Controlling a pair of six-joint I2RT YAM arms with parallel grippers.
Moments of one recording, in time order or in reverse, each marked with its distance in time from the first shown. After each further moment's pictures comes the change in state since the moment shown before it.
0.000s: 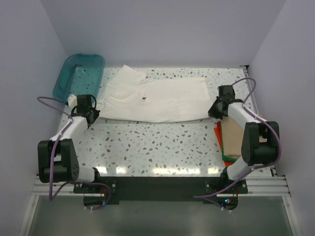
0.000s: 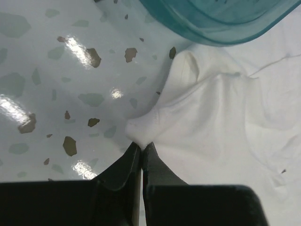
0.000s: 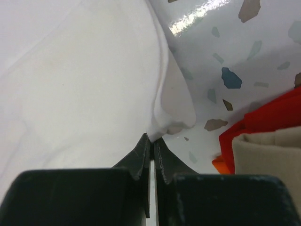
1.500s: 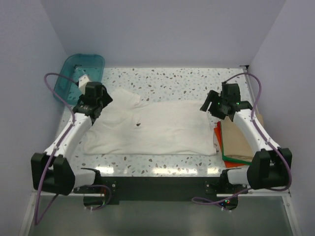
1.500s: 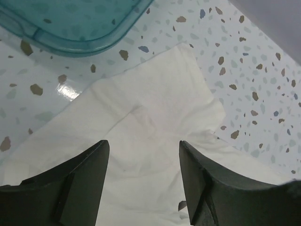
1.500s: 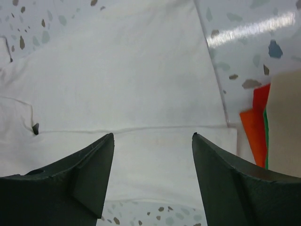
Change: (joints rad) left arm -0.197 -0.262 0.175 -0.214 -0.112 0.153; right arm 0.058 -0.377 -0.025 -0.189 -0.153 -0.118
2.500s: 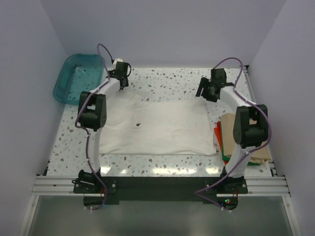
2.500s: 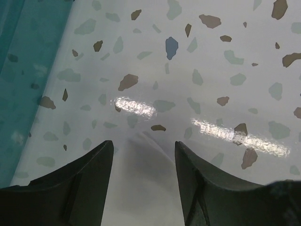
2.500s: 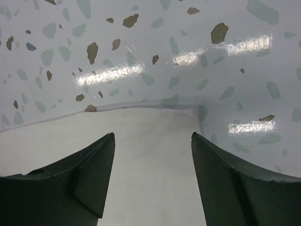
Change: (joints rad) left arm -0.080 1.117 0.886 0.094 -0.093 0.428; right arm 0.003 0.599 0.383 0.207 0.062 -0.111
